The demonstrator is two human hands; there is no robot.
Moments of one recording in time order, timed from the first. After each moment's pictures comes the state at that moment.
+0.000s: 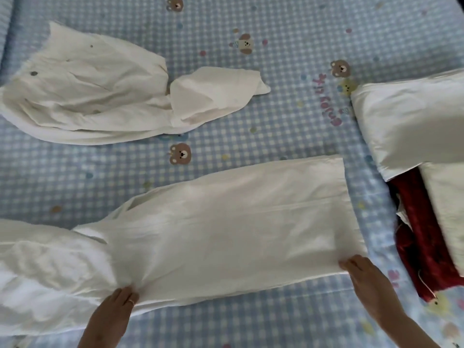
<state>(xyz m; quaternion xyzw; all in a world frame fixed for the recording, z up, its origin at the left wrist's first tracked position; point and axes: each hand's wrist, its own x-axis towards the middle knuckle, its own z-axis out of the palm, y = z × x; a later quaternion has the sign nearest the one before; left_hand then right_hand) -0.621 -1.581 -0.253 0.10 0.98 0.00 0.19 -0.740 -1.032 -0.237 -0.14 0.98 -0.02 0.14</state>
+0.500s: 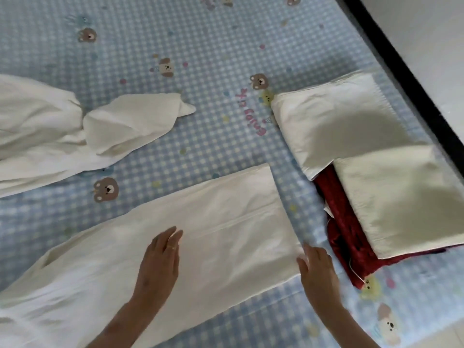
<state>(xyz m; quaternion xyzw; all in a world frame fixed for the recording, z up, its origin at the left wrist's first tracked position) -0.808 -1.360 -0.221 0.08 0.98 0.20 0.03 -0.755 -1.024 -0.221 0.20 0.96 -0.16 0.15</state>
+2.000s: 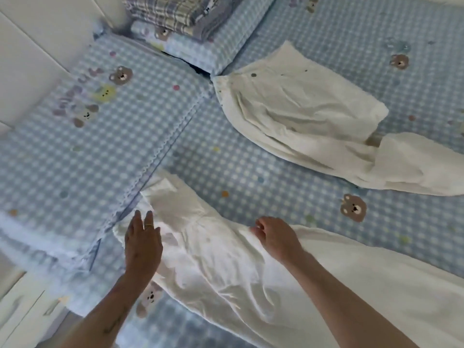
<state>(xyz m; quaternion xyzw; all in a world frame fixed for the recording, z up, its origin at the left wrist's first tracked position) -0.599 -1.826 -0.226 -0.49 0.87 0.09 0.06 -0.821 -1.614 -0.220 -0.38 0.86 -0.16 0.30</state>
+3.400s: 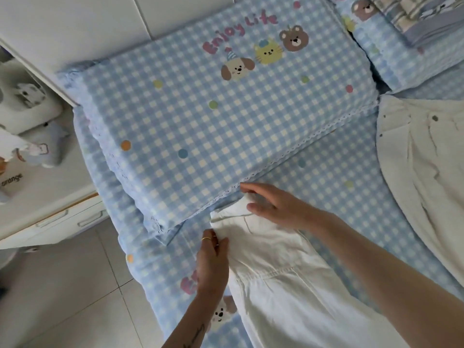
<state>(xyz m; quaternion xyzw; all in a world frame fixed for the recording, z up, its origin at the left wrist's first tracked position) -0.549 -1.857 -0.244 -0.72 0.45 0.50 -0.19 -0.750 -1.918 -0.216 -0.64 0.57 -0.11 0.51</state>
